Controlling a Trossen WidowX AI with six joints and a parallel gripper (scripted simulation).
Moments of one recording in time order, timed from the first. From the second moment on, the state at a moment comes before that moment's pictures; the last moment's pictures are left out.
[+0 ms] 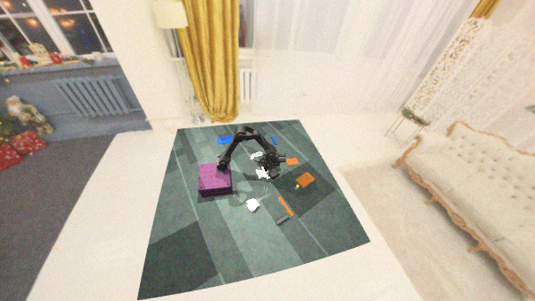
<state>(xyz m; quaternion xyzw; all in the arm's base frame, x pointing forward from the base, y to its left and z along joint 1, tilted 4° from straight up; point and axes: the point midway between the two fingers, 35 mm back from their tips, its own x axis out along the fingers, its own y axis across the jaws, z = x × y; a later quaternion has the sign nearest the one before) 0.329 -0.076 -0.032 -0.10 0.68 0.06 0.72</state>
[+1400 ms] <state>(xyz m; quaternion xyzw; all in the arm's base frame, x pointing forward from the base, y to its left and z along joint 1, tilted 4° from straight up) 0.329 -0.077 -0.033 -0.10 0.68 0.06 0.72</state>
